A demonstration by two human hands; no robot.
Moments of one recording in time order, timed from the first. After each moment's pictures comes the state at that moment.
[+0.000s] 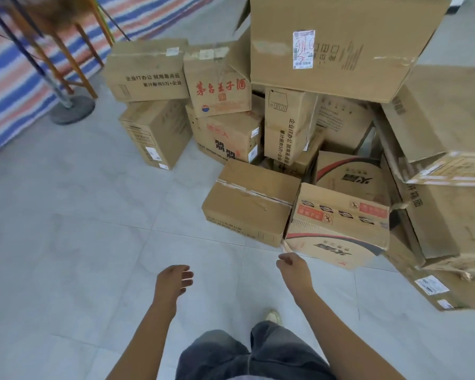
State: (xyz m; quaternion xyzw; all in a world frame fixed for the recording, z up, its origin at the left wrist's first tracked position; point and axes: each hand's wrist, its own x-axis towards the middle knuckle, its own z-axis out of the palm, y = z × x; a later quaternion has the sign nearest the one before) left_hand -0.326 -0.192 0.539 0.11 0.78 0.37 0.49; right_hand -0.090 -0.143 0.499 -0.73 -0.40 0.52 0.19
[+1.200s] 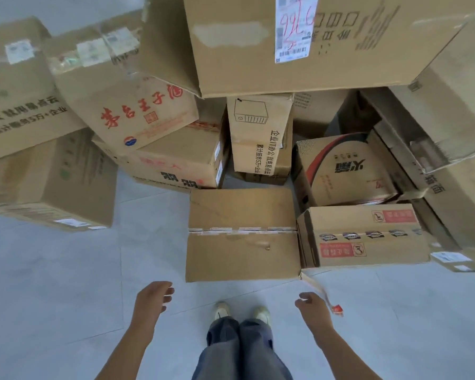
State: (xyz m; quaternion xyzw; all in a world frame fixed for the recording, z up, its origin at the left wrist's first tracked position) left_hand -0.477 0.256 0.410 0.25 0.78 0.15 0.55; right_hand -0.181 0.136 0.358 -0.84 -0.14 0.51 0.13
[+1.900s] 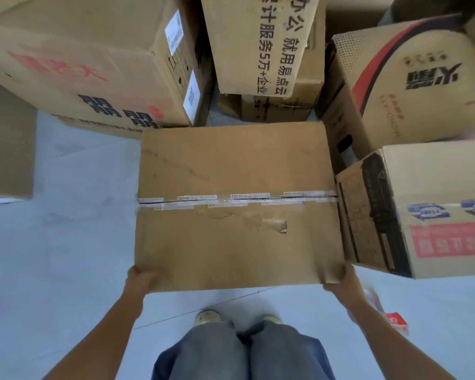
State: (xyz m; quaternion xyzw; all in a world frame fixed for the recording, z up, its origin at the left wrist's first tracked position) left_hand -0.461 0.312 0.015 0.19 0.84 0.03 0.51; right_hand -0.098 0.168 0.001 -0.86 -0.12 0.47 0.17
